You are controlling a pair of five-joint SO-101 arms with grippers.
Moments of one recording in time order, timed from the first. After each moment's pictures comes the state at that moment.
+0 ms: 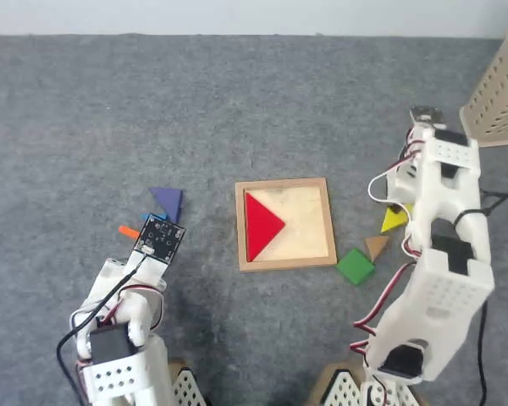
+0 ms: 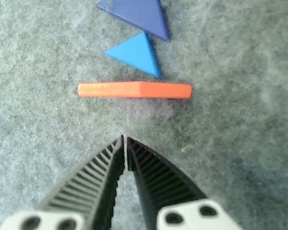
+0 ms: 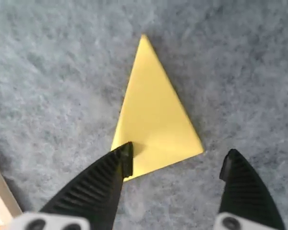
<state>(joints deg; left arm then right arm) -19.8 -103.3 97.3 73.6 -32.1 10.4 25.8 0.2 69.9 9.5</state>
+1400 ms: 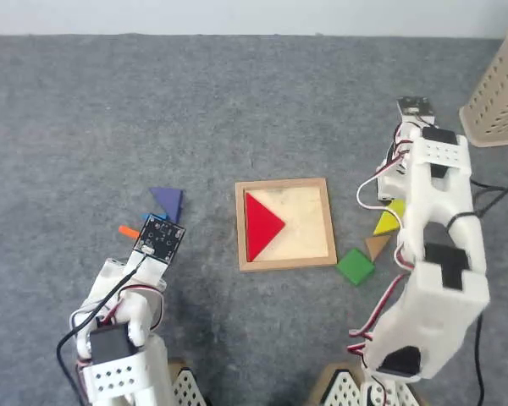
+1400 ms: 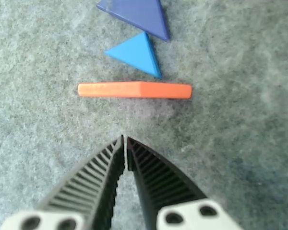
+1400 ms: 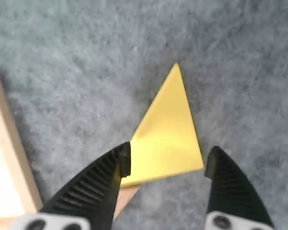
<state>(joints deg) -19.8 -103.3 97.3 73.6 -32.1 6.7 17.7 4.3 69.5 9.4</state>
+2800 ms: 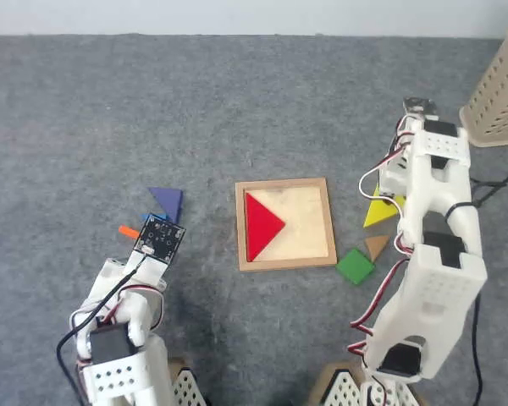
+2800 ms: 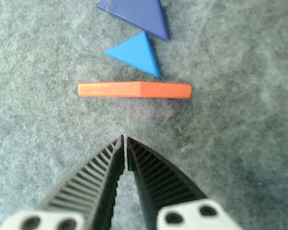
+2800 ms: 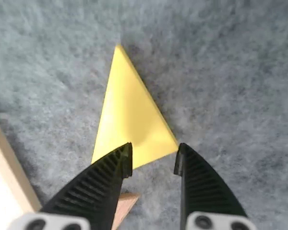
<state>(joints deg) -19.8 -103.3 97.3 73.6 -32.1 7.5 28.1 -10.1 77.0 5.2</state>
